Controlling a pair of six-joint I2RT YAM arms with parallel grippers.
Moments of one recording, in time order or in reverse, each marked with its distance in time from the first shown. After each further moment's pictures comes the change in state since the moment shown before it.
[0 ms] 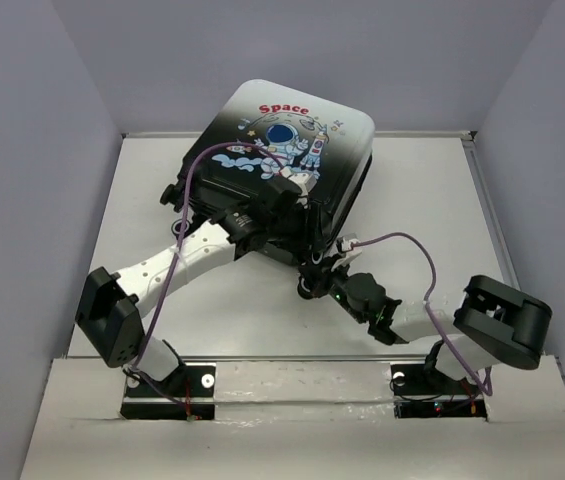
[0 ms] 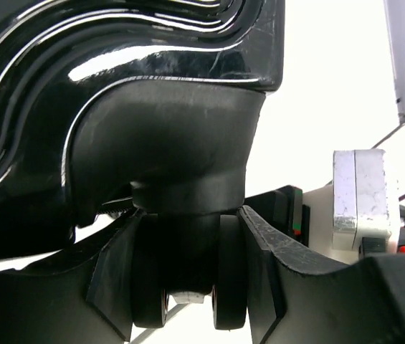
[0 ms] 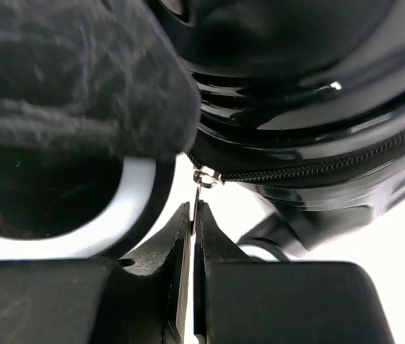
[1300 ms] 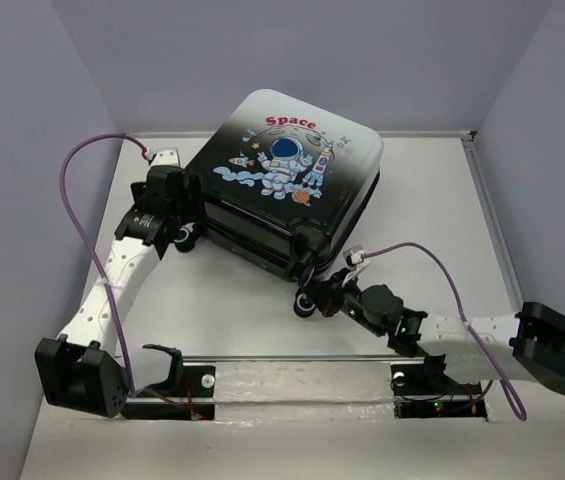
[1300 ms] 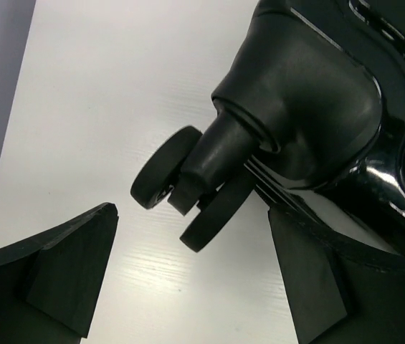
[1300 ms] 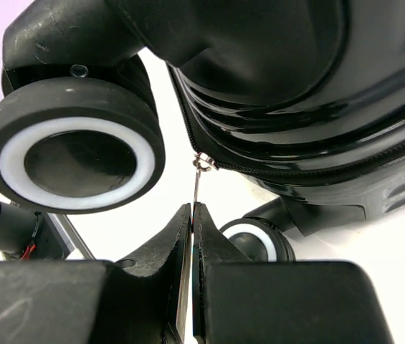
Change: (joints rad) left arm 0.612 -0.311 -0.192 -0.110 -0.482 0.393; right arm 0.091 -0.270 -0.102 -0.170 -0.035 0.084
